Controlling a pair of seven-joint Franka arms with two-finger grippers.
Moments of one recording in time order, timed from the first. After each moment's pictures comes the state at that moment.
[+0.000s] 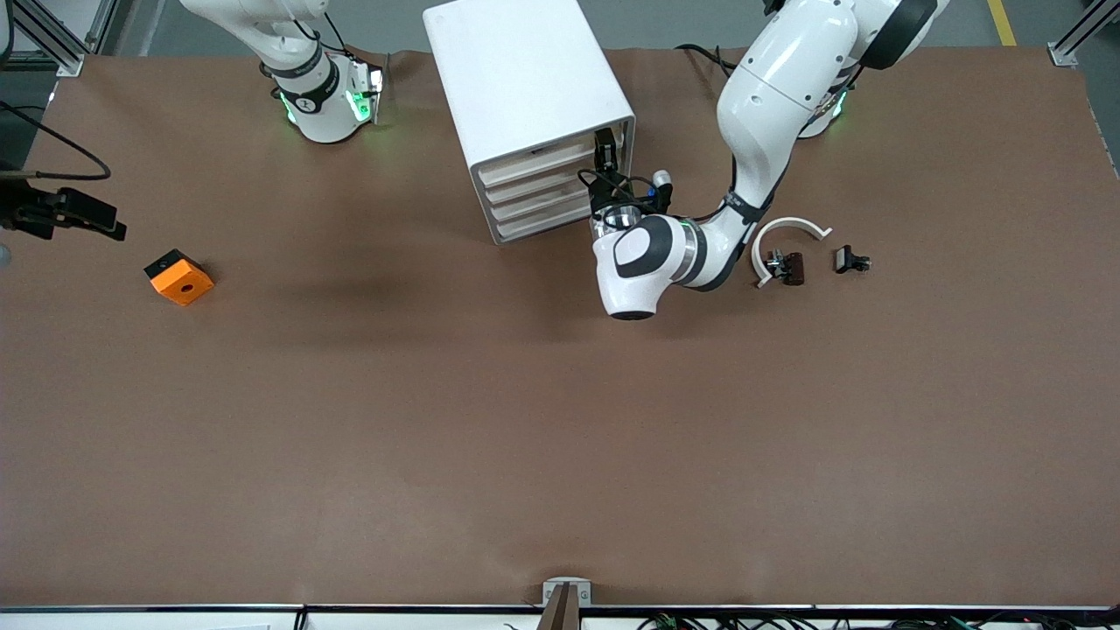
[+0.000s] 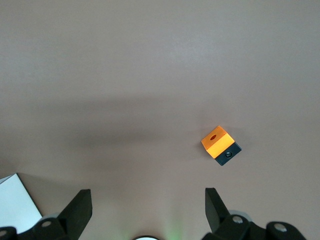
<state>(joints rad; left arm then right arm) -0.56 0.79 -0.13 -1.58 -0.91 1.10 -2.23 -0.06 0.02 -0.07 -1.63 -0.01 1.52 -0.09</state>
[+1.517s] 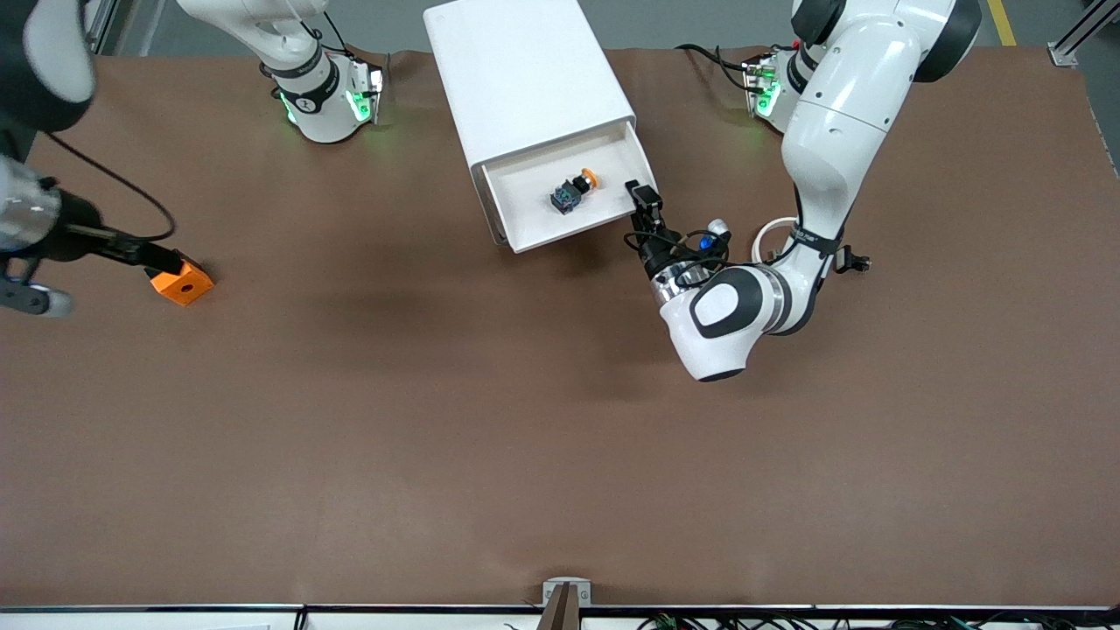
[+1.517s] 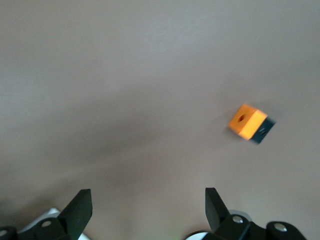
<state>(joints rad) -0.40 0.81 -0.07 -1.47 -0.90 1.08 -2.24 0.11 0.08 -0.05 -1.59 0.02 1.51 0.39</state>
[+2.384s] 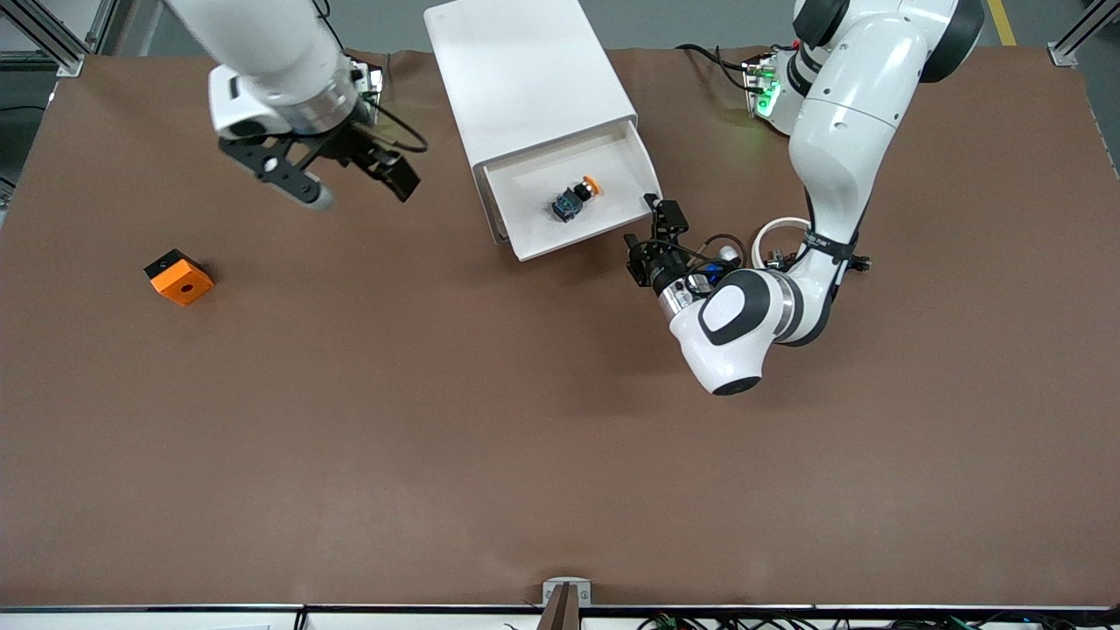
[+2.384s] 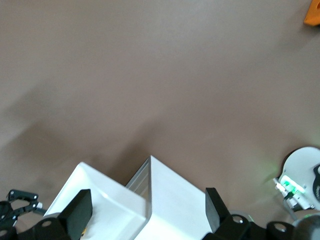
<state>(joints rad) -0.39 0.82 -0.06 -1.39 -0.79 1.18 -1.72 0.62 0.05 -0.04 -1.53 0.08 1.50 1.17</state>
